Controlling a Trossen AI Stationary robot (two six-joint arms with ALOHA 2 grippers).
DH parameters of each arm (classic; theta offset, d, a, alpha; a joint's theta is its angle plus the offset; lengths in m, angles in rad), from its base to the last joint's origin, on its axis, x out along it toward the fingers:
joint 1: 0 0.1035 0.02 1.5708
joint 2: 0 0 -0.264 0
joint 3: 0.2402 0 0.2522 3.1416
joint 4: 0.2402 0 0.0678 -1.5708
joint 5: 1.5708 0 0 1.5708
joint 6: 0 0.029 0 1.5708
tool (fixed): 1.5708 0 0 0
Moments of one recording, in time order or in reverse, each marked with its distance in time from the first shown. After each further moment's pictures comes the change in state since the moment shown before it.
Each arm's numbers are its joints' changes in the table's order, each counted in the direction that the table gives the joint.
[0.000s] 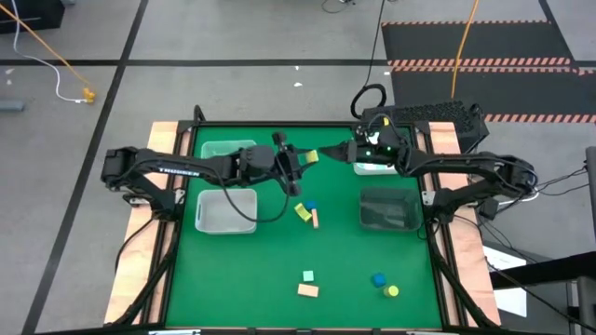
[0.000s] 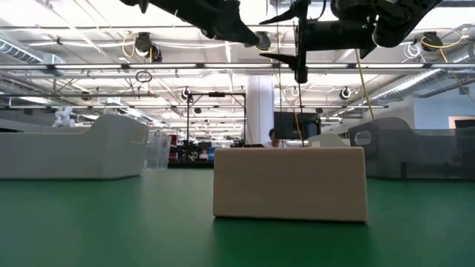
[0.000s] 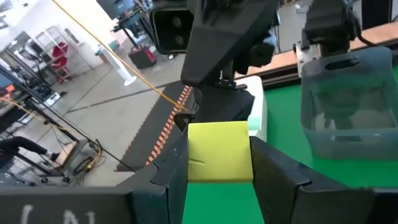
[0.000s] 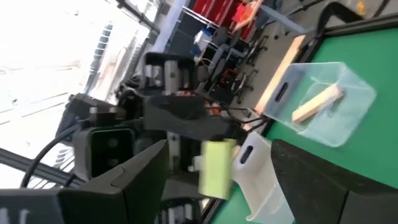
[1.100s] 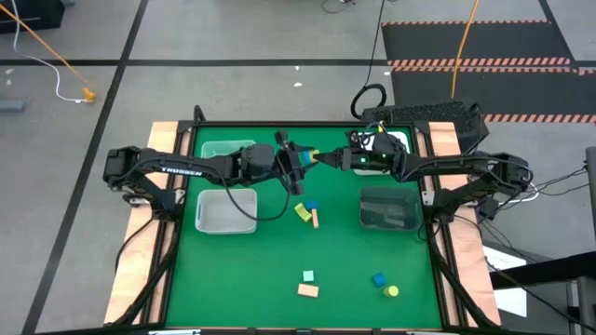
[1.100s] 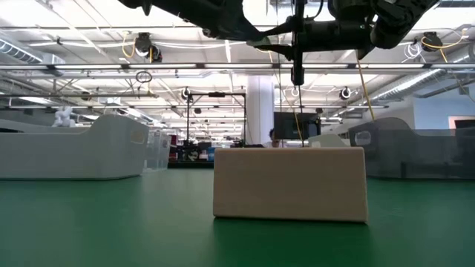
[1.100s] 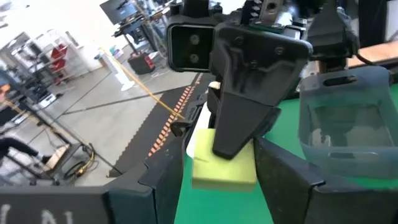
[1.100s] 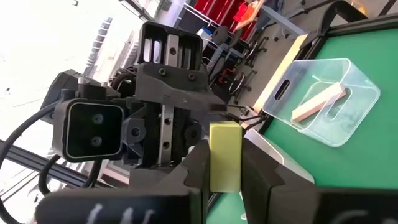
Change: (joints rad) left arm 0.012 -0.013 0.000 -0.058 0.022 -0.039; right arm 0.059 -0.040 0.001 -0.032 0.053 -0.053
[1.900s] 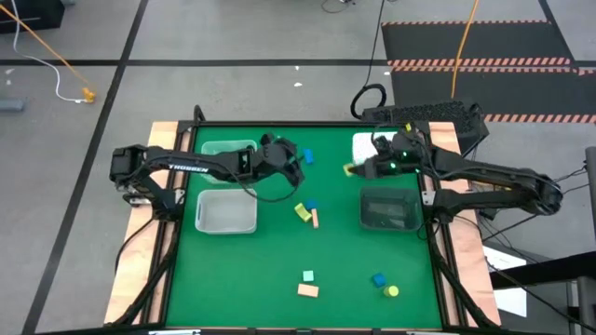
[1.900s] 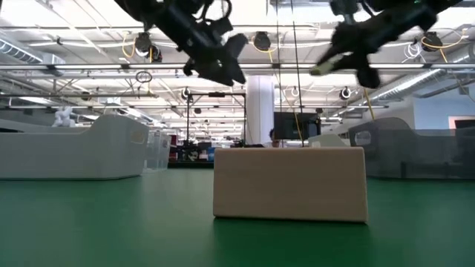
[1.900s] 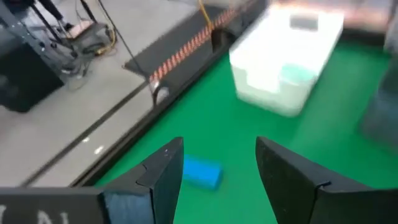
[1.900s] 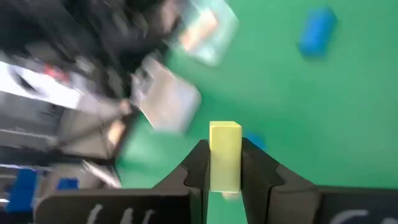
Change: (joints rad) left arm 0.066 -0.066 0.004 0.259 -0.167 -0.498; right arm -0.039 0.447 0.000 0.989 0.009 -0.139
